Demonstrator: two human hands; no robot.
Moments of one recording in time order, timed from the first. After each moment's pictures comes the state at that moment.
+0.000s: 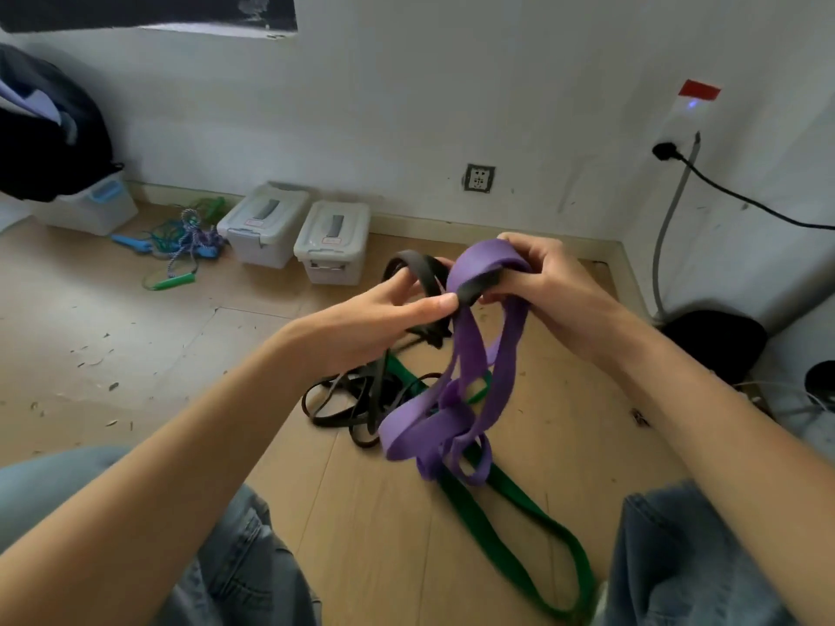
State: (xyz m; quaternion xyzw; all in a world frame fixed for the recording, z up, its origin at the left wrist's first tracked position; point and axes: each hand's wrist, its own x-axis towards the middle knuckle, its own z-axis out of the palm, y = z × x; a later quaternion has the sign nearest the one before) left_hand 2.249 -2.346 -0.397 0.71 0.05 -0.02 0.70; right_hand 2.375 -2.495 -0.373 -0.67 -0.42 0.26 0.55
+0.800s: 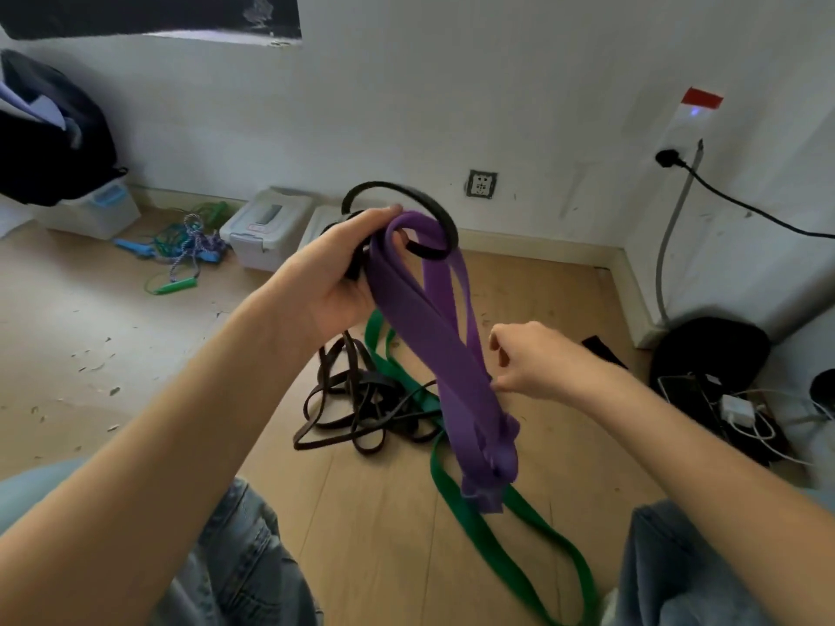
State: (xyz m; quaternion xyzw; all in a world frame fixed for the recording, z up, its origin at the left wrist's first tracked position) left_hand 2.253 -2.327 -0.358 0.36 0.19 0.14 0.90; right_hand 2.374 -2.494 -0.422 -0.88 -0.43 0.19 0.06
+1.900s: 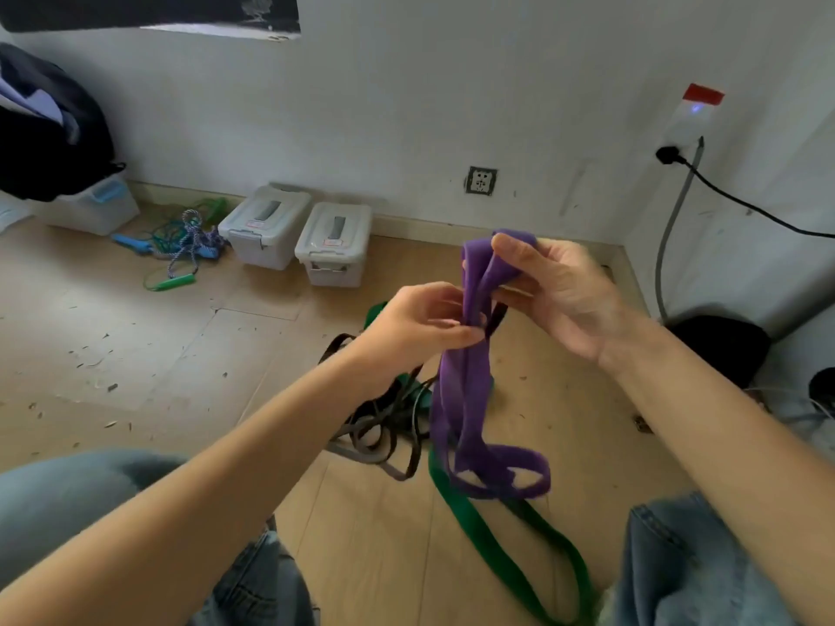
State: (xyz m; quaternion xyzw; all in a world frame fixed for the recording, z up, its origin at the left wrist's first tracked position) left_hand 2.261 -2.374 -0.404 0.75 0.12 0.08 0.64; right_hand 2.385 -2.490 -0.381 -0.57 -0.29 0.35 0.68
